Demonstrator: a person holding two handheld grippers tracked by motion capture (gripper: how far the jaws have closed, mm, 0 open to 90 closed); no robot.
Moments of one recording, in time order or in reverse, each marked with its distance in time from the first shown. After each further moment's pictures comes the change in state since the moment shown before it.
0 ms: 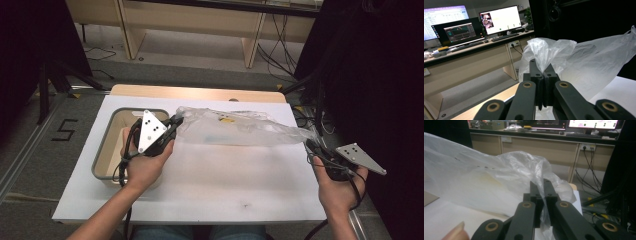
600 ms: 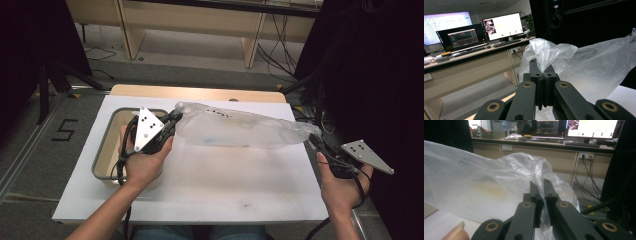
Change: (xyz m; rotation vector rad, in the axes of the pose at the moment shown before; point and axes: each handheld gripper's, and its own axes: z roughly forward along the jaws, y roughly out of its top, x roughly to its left) left arm 0.003 0.012 -0.003 -0.047 0.015 -0.009; right arm 0.003 0.016 -0.005 -0.058 0.000 0.000
